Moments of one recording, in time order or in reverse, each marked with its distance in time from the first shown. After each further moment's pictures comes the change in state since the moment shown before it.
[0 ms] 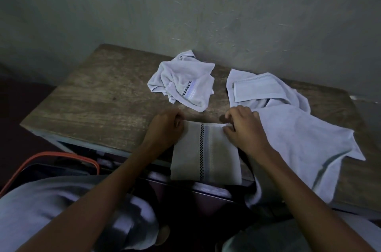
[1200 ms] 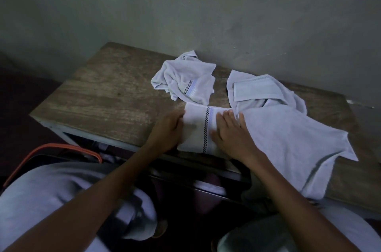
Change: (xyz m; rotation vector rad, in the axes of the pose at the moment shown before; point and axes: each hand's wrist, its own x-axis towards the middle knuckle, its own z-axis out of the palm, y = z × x) left_hand -0.018 0.007 0.002 -0.159 -0.084 -0.010; right_hand -0.015 -0.023 0.018 -0.111 -0.240 -0.032
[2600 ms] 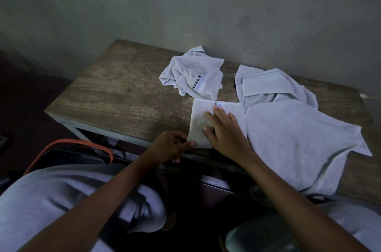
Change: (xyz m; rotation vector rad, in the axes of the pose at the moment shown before) left_hand -0.050 0.001 -0.009 -0.407 -0.263 -0.390; right_hand 0.008 -0.022 0.033 0.212 0.172 -0.146
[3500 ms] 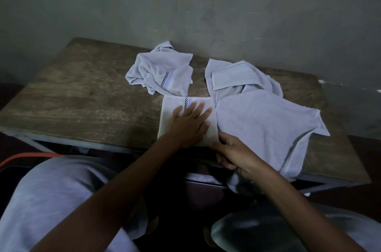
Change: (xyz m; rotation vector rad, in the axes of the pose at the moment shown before) left_hand 0.076 0.039 0.088 1.100 0.092 0.531; right_hand -0.078 0.010 -0.063 1.151 -0.195 0.749
